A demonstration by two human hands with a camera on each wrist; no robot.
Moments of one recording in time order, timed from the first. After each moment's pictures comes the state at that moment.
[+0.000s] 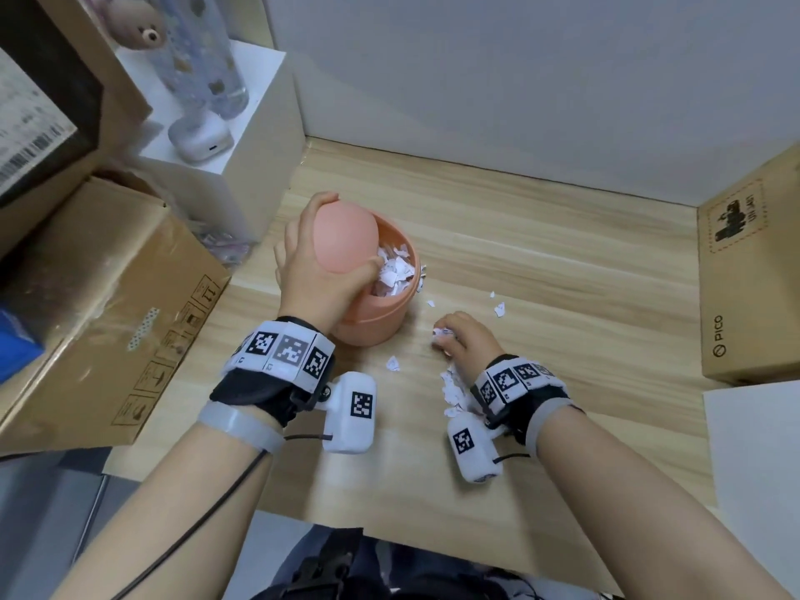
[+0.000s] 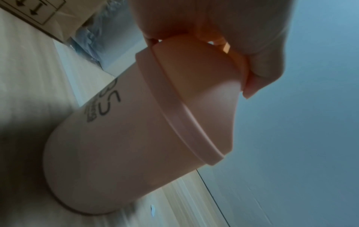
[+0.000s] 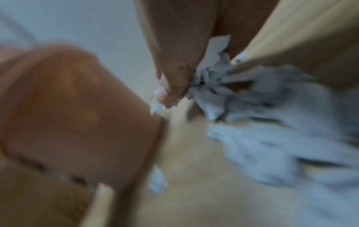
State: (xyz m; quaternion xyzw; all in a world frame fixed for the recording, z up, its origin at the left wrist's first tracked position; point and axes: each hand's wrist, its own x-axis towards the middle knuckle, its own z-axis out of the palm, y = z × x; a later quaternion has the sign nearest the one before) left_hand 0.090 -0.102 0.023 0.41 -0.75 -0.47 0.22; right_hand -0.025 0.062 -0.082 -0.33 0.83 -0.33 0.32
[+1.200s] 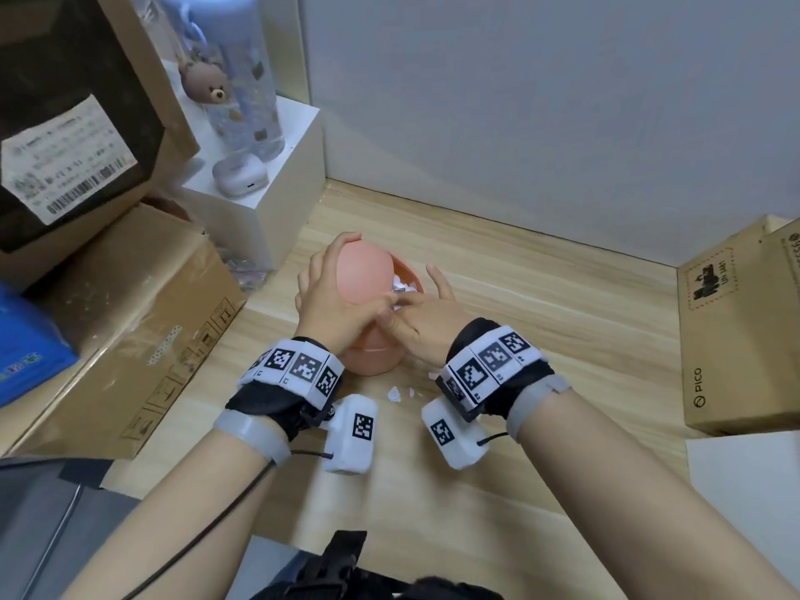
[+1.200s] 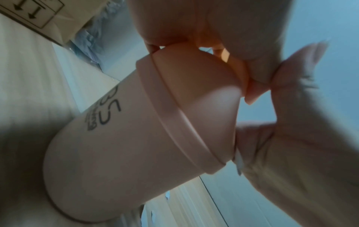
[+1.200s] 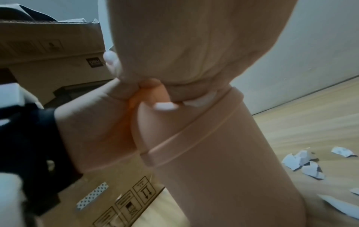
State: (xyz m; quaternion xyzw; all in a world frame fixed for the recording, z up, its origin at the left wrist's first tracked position) left_hand 0.094 -0.108 0.026 0.39 -0.75 -0.49 0.21; right_hand -0.013 -0.018 0.019 -0.62 0.76 -0.03 0.20
